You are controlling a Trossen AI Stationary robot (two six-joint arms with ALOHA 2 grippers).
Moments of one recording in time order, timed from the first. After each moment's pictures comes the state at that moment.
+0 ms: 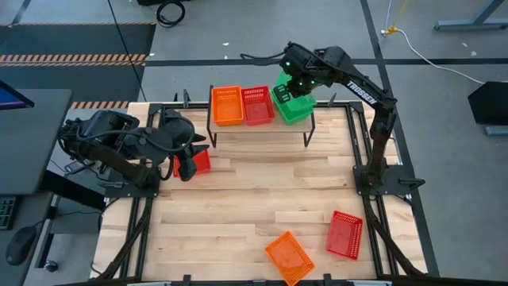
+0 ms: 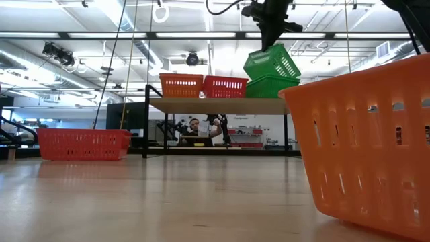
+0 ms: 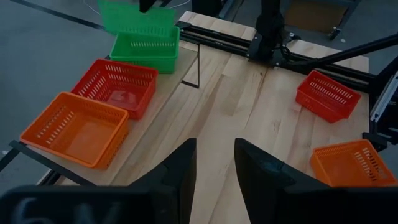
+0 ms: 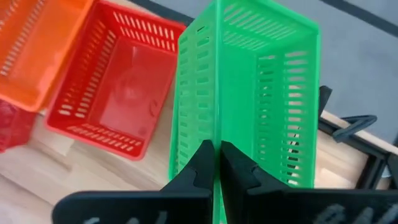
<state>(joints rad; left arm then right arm) -0.32 1.40 2.02 -1.36 -0.60 -0.51 -0.50 1.88 2.32 -1.57 0.22 0.55</state>
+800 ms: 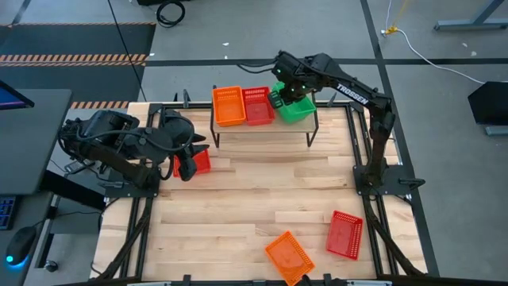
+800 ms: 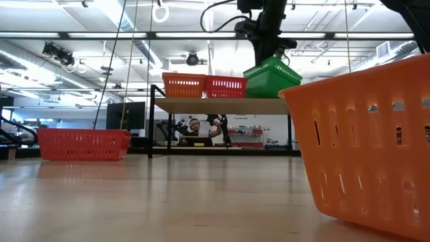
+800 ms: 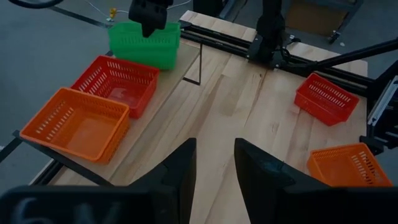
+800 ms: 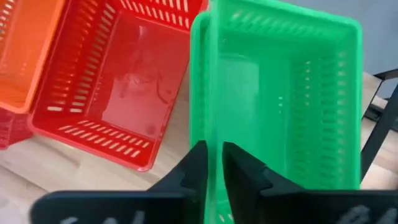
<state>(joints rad) -0.32 1.40 2.02 -1.36 -0.60 -0.54 -0.51 1.88 2.15 -1.44 0.13 0.61</state>
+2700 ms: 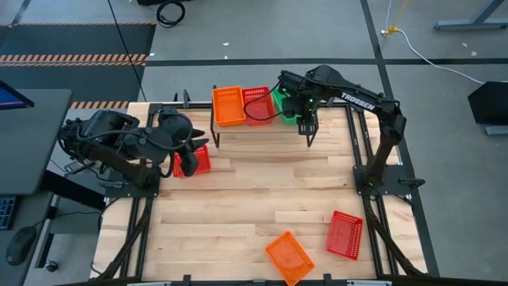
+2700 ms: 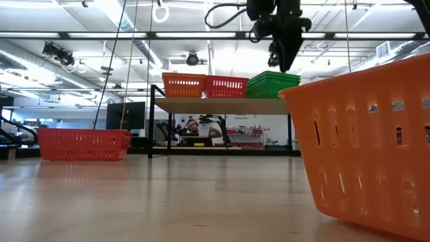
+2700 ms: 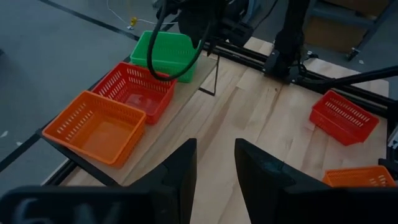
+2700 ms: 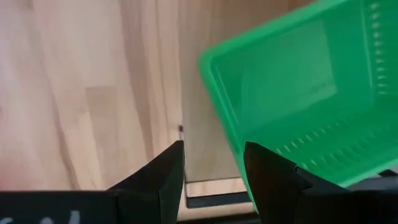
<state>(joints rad) -0.32 1.40 2.02 -1.36 -0.68 -0.58 -0.46 1.76 1.91 -1.57 0.10 -0.42</state>
